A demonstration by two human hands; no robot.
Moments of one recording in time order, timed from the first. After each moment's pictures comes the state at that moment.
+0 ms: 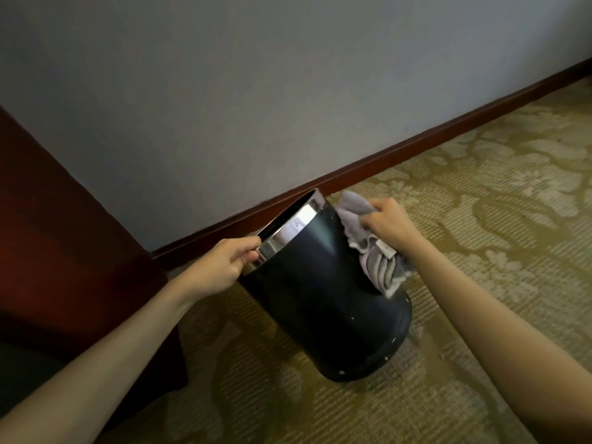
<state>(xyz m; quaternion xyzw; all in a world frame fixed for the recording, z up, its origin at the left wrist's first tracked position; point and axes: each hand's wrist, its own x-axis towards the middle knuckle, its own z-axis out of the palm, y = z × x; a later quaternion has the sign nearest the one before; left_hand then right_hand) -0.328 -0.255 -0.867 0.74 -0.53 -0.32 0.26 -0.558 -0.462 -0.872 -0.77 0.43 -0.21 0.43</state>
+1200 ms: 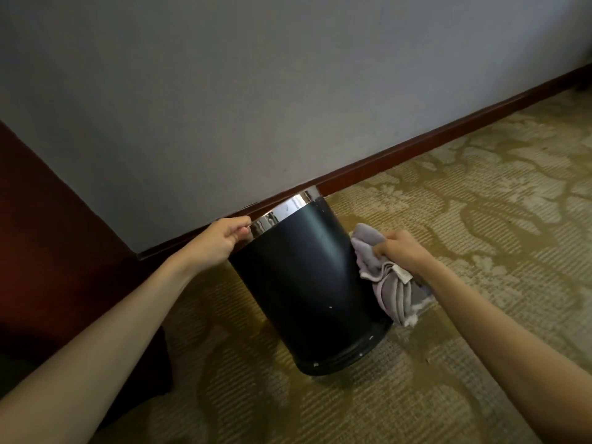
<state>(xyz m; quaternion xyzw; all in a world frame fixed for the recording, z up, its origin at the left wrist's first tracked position) -0.312 -0.294 -0.863 0.77 -0.49 -0.31 0.26 -0.604 -0.468 -0.901 -0.72 0.48 -0.13 0.48</state>
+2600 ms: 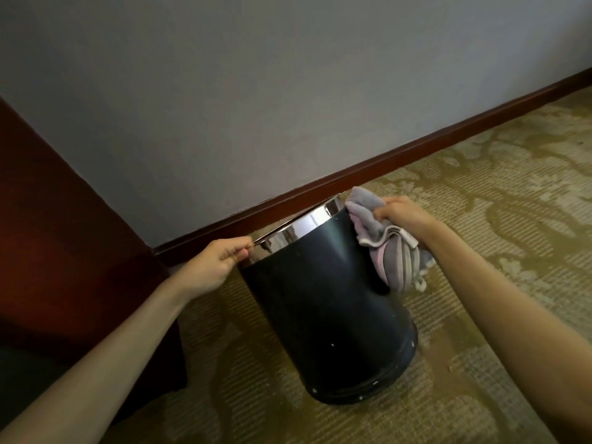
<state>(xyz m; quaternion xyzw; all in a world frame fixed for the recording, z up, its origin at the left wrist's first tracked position) -0.310 -0.252 -0.871 0.74 -0.51 -0.33 0.29 -0.550 -0.507 -0.880 -0.73 0.42 -0.15 0.52</state>
